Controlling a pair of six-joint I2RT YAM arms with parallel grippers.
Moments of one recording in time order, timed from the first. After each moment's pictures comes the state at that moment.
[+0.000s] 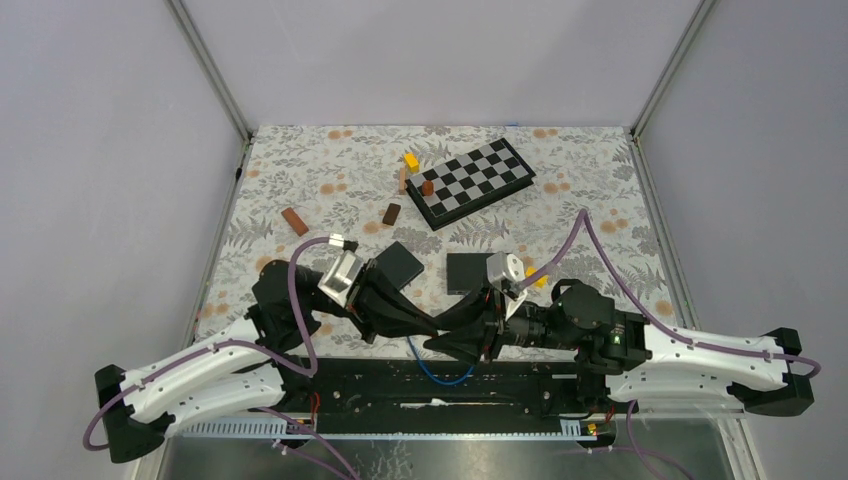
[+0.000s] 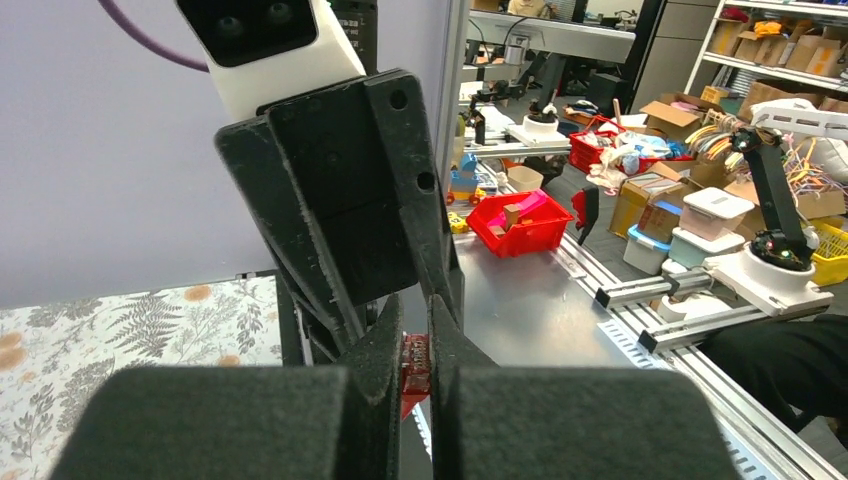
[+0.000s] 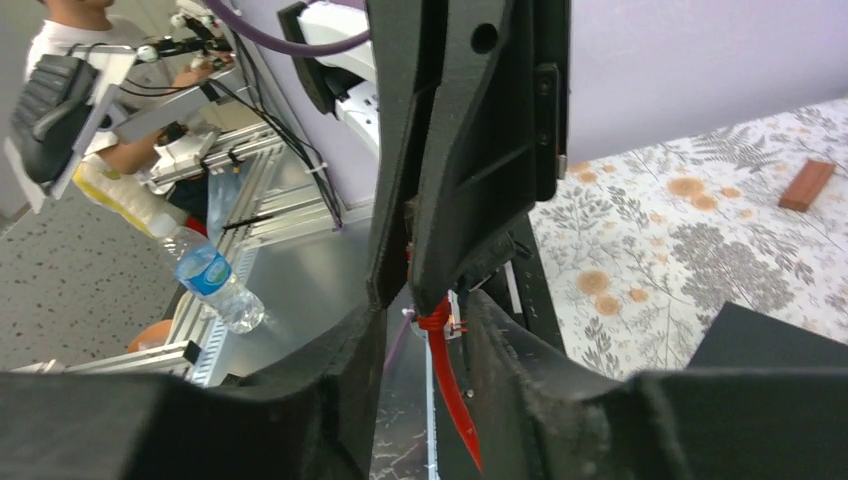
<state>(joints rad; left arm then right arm) -1.01 0.77 0.70 0.53 0.85 -0.44 1.40 0.77 0.80 0.09 -0.10 0.30</state>
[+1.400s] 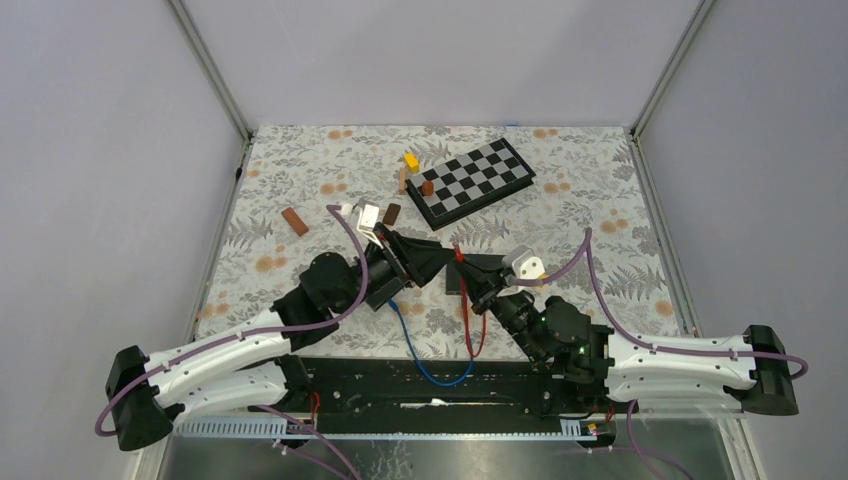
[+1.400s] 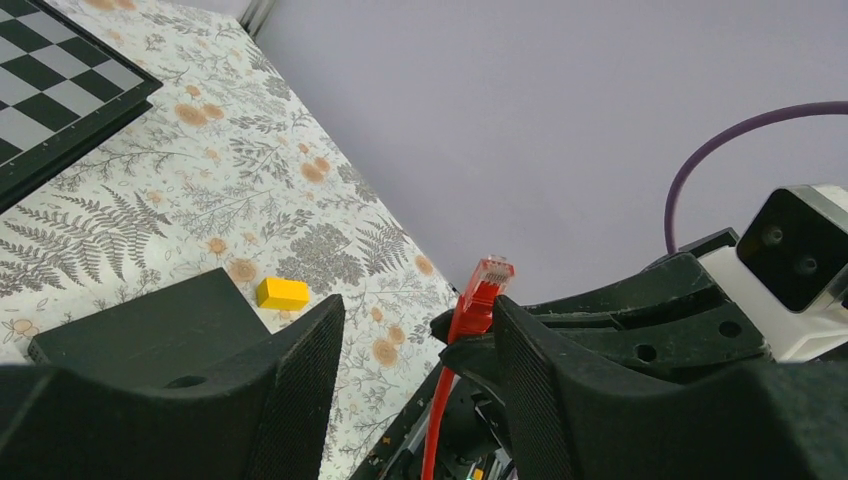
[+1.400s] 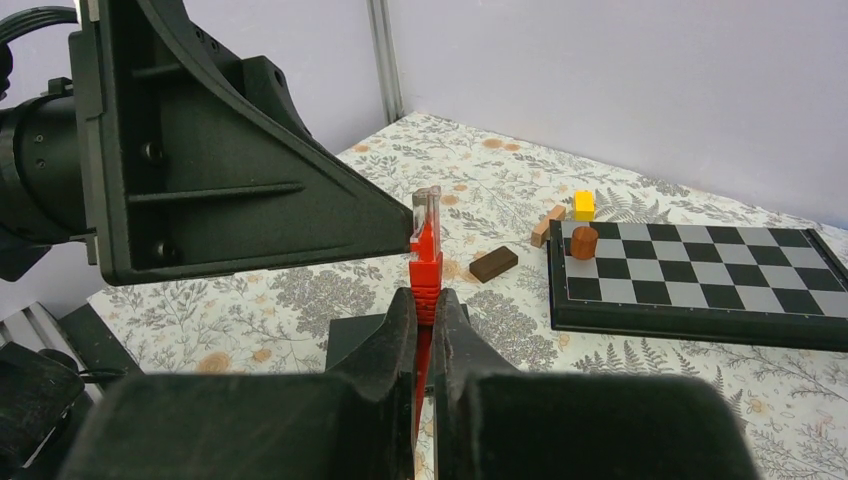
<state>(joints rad) -1.01 0.89 0.64 0.37 -0.07 -0.73 1.39 0.82 0.53 0.52 0.72 -0.06</state>
